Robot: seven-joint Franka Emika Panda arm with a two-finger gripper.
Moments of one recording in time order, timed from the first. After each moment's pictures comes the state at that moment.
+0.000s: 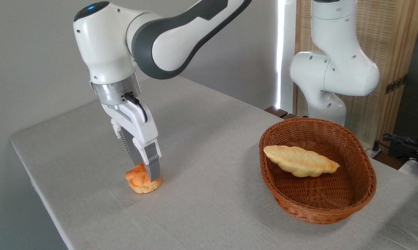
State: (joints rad) arm 0.21 0.19 -0.42 -1.75 0.08 1.91 0.56
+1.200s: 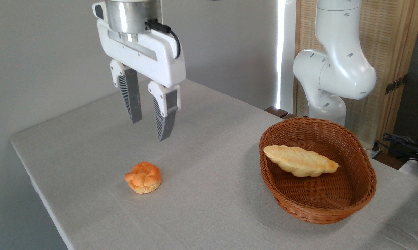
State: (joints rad) arm -0.06 0.00 0.05 -1.62 -0.12 1.71 0.68
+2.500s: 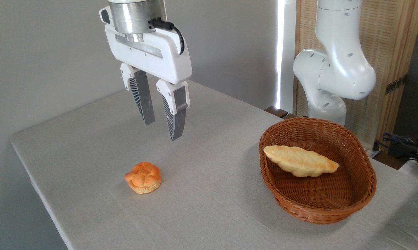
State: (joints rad) arm -0.08 0.00 0.06 -1.61 -0.03 1.64 0.68
